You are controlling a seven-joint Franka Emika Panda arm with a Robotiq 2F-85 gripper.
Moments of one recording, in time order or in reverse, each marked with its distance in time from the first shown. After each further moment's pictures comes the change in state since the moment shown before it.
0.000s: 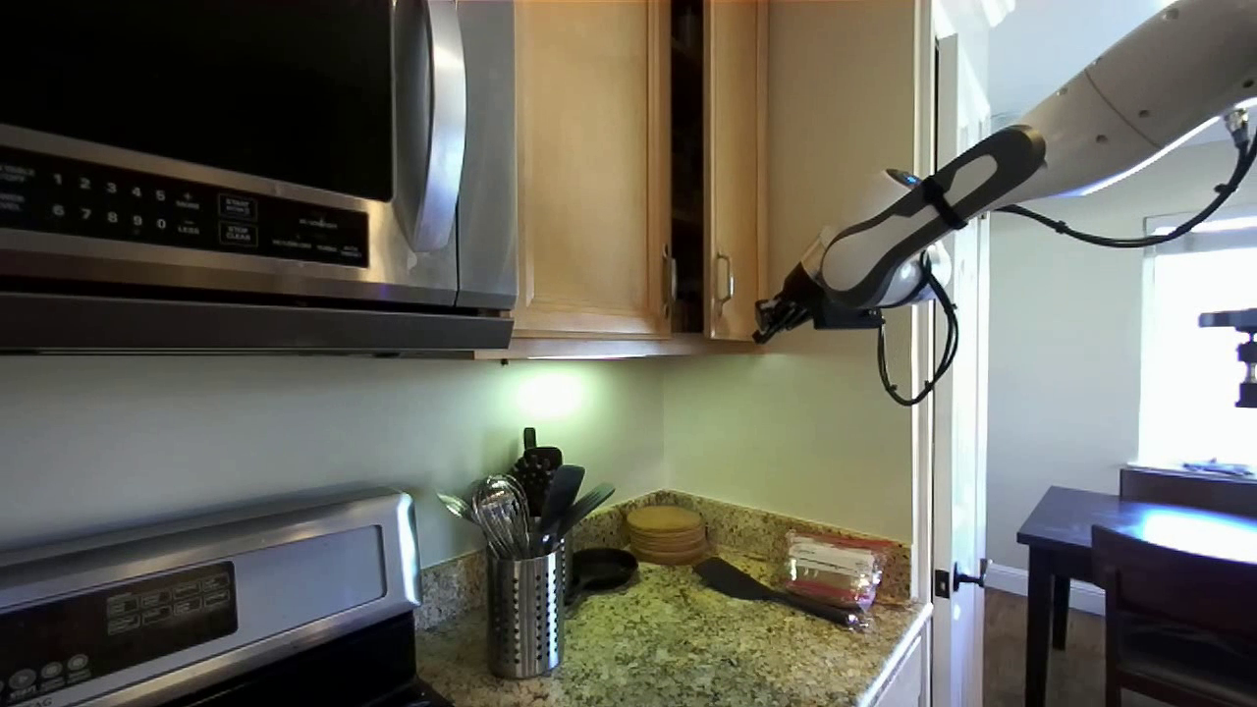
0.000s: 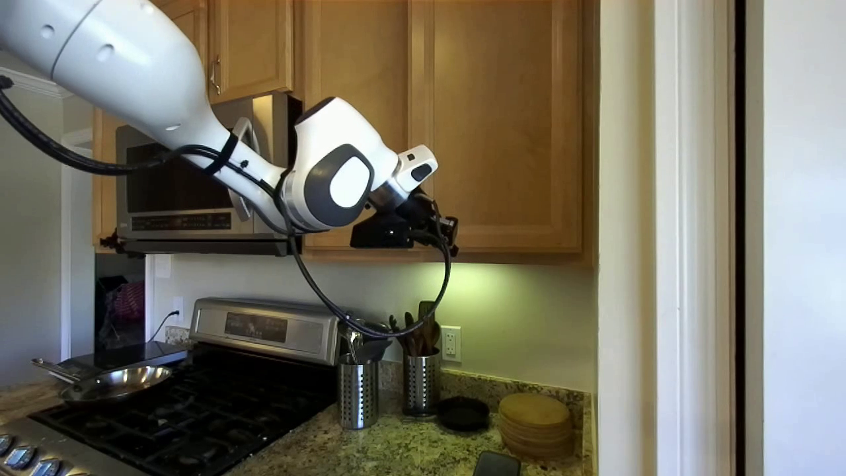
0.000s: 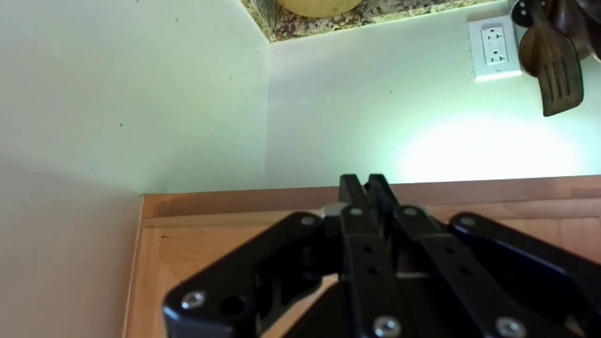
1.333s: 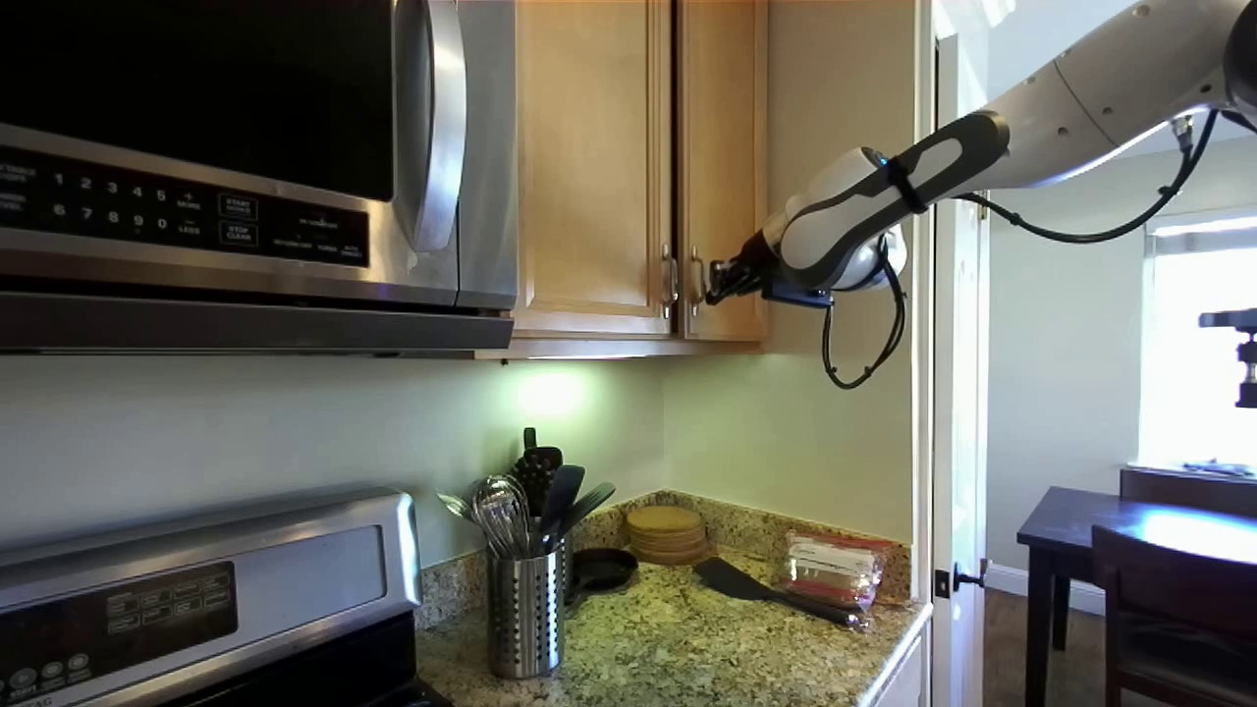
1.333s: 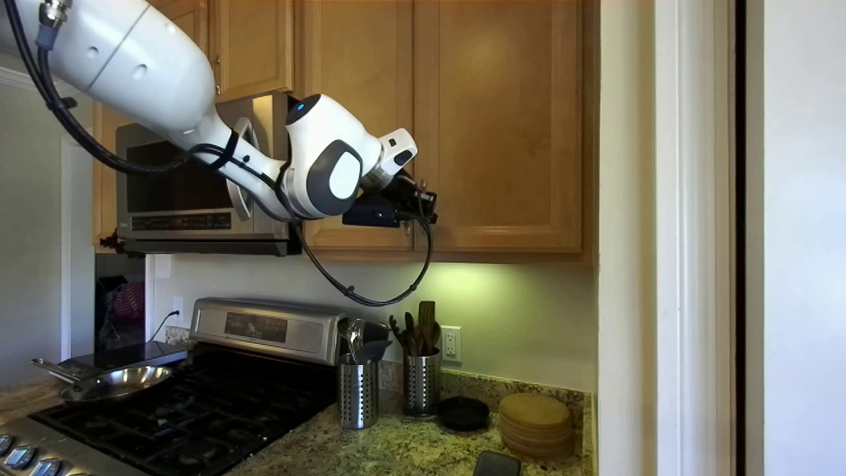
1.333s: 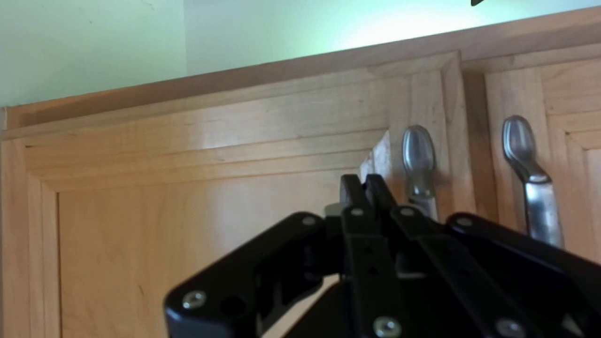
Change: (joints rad) arm 0.049 0.066 0.068 0.132 0.056 0.110 0.055
